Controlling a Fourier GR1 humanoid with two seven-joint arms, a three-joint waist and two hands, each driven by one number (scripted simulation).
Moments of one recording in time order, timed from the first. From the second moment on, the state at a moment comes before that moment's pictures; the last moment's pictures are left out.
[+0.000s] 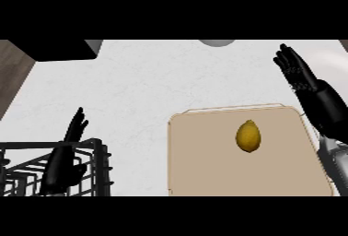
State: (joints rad) left arm 0.06 0.44 -0.35 -1.60 0.05 0.45 -0.02; right arm -0.32 -0.48 0.13 -1.57 -0.19 0.09 -0.21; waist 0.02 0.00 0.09
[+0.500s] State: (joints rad) left arm 0.10 0.49 -0.63 -1.69 -0.07 0.98 0.38; right arm -0.27 -0.59 -0.10 -1.48 -0.08 -0.18 -0.12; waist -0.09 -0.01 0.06
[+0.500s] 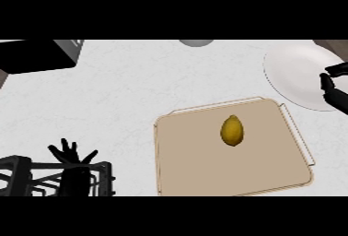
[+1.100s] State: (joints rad) left arm 0.08 0.54 -0.70 -1.75 0.03 1.04 0.38; right arm -0.13 -0.52 -0.13 -1.55 0.03 -0.40 -0.09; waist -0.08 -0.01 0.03
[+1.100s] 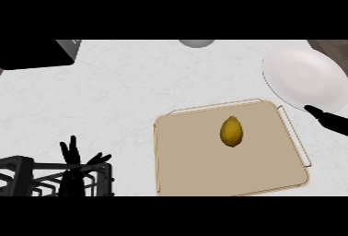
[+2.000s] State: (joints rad) left arm 0.00 0.49 -0.76 -1.80 0.22 0.77 0.32; right arm -0.05 -0.69 0.21 -1.83 0.34 -0.17 0.60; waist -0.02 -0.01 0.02
